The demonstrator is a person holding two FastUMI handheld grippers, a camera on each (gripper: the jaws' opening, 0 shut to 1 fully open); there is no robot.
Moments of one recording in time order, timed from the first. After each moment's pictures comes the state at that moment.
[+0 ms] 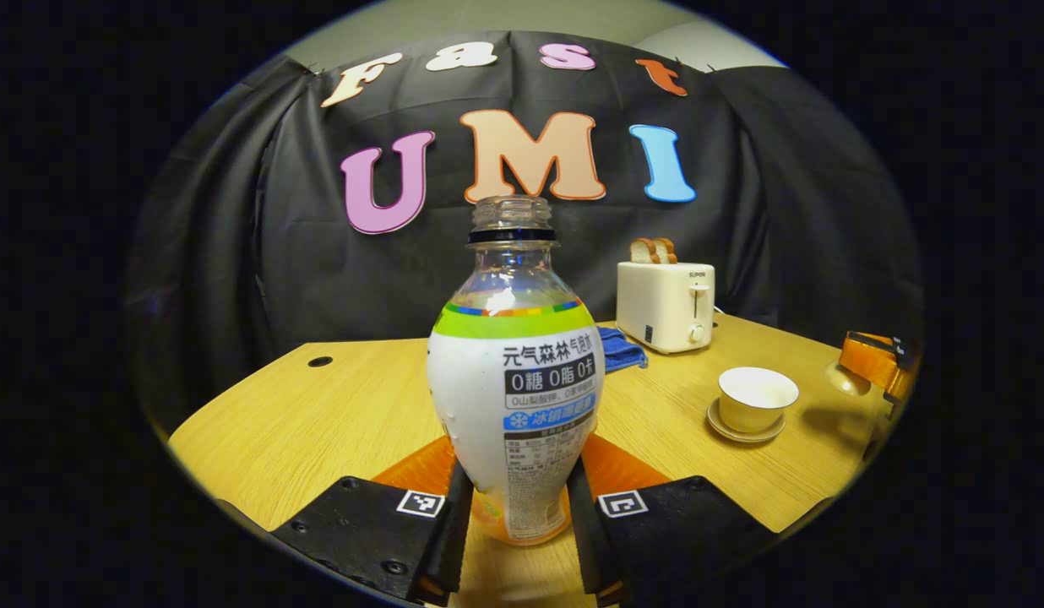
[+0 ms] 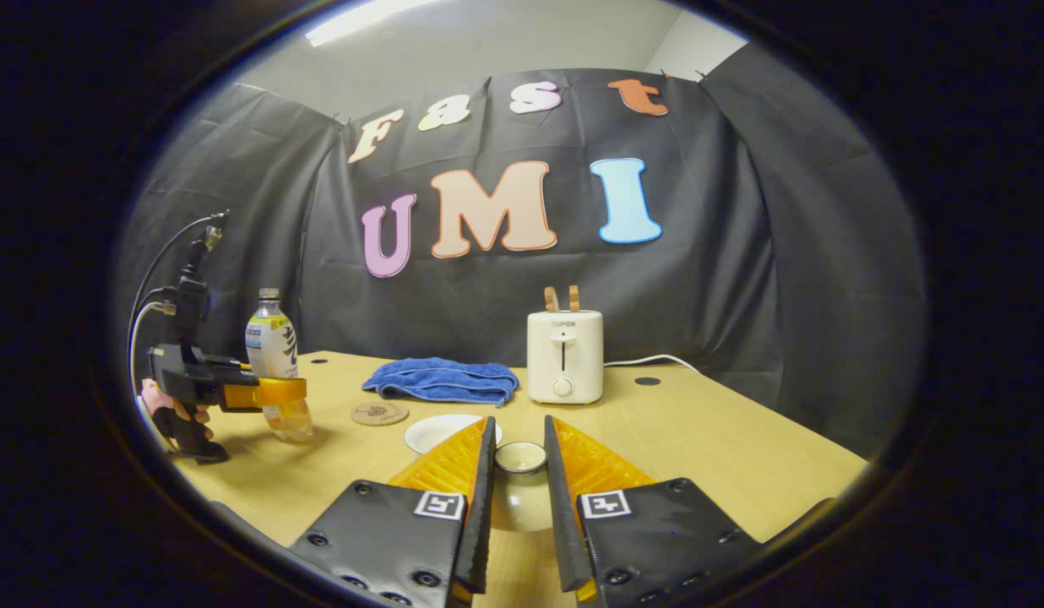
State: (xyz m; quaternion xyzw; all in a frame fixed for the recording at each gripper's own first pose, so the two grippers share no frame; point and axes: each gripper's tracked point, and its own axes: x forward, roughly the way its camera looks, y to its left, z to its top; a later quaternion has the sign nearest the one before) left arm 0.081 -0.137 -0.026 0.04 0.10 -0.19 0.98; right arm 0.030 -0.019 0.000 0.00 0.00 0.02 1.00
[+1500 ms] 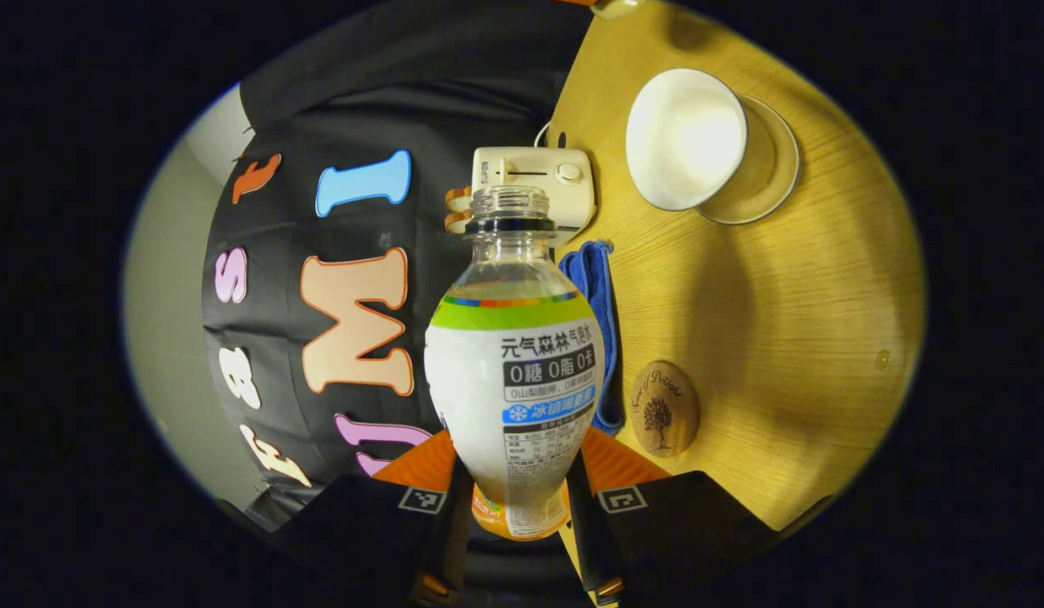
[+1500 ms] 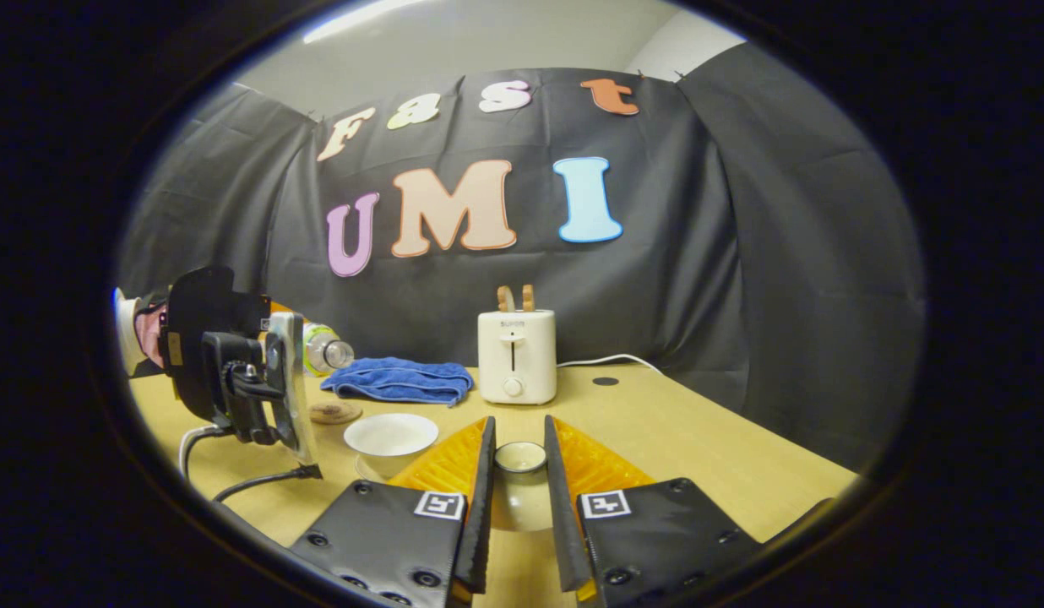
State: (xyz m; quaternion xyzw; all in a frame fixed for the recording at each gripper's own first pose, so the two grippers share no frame) left arm 0.142 -0.196 0.013 0.70 -0.03 -0.16 0.69; right arm 0.035 -0.070 0.002 0.00 0.00 -0.04 1.00
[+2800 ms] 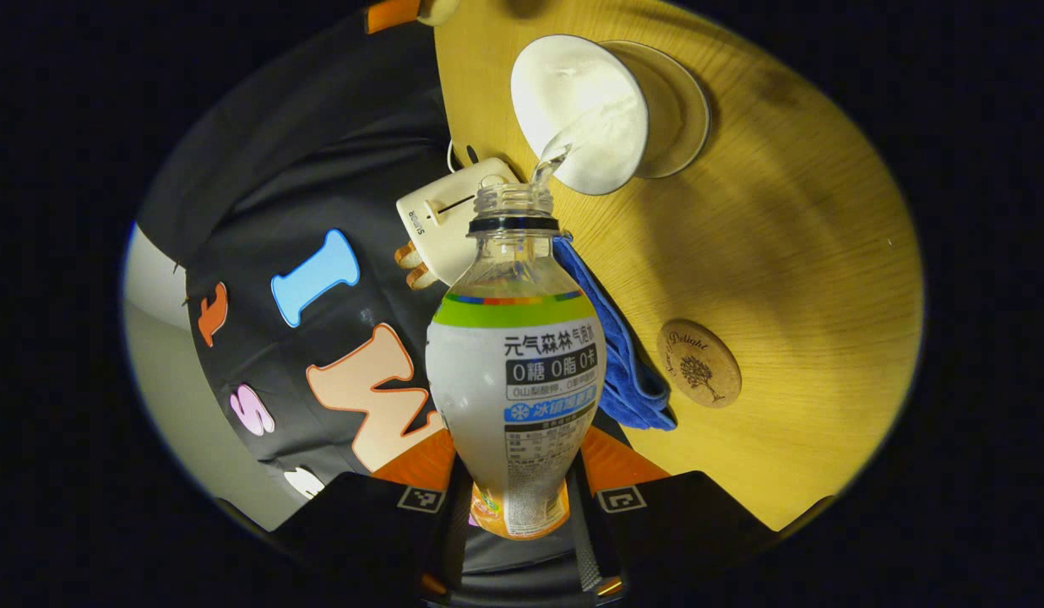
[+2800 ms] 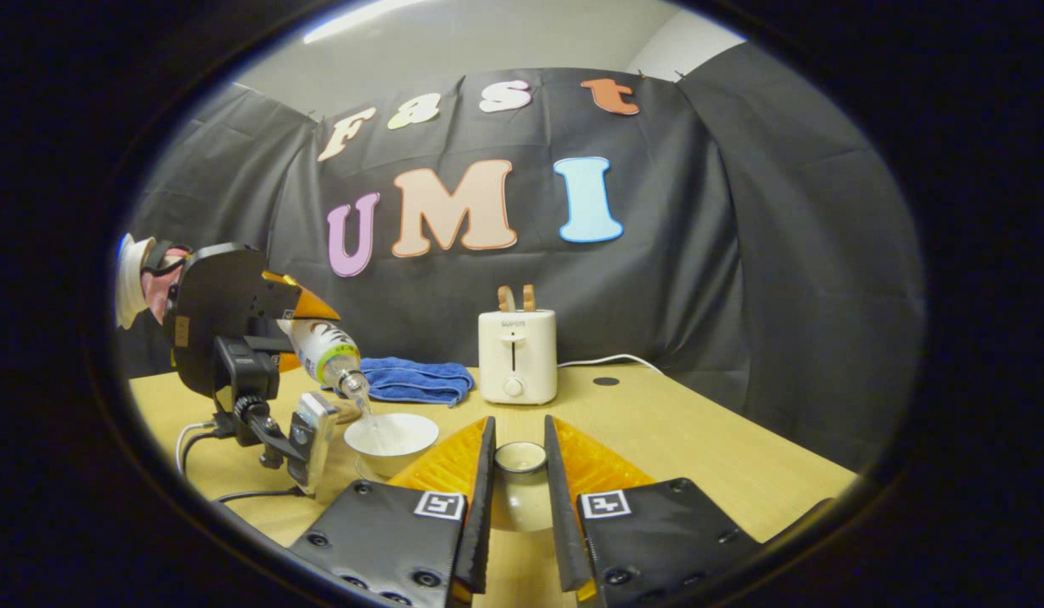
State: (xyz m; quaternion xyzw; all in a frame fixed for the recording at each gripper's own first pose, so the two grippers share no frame) left arm 0.147 -0.228 0.043 0.85 -0.06 -0.15 0.50; right arm 0.035 -0.070 0.001 0.00 0.00 -0.03 1.00
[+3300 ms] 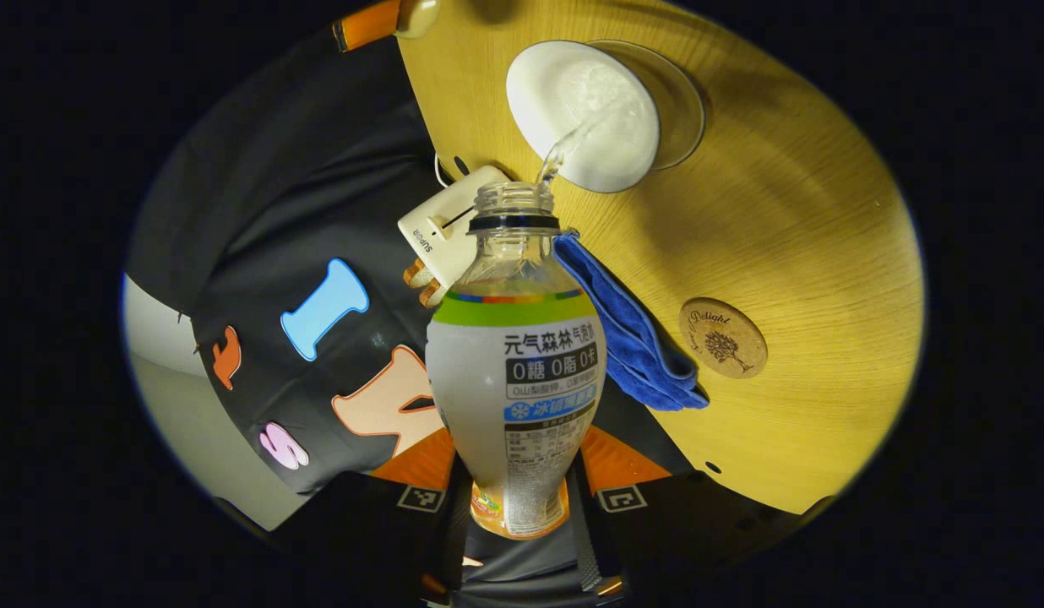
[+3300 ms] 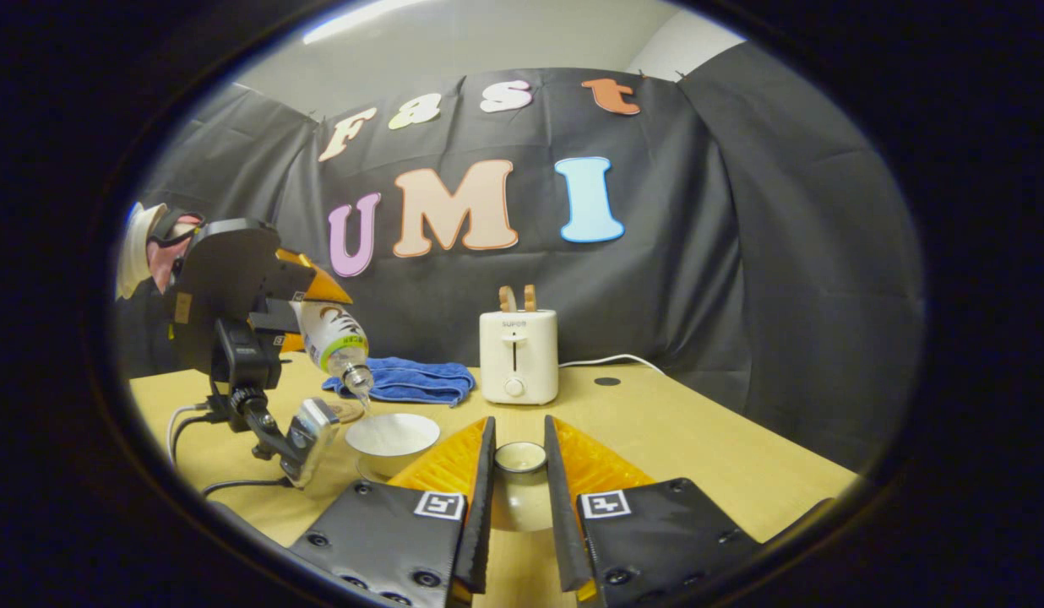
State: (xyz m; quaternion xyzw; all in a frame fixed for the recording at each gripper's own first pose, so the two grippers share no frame) left arm 0.144 -0.237 0.063 0.88 -0.07 -0.15 0.44; right arm 0.035 -0.070 0.001 0.00 0.00 -0.03 1.00
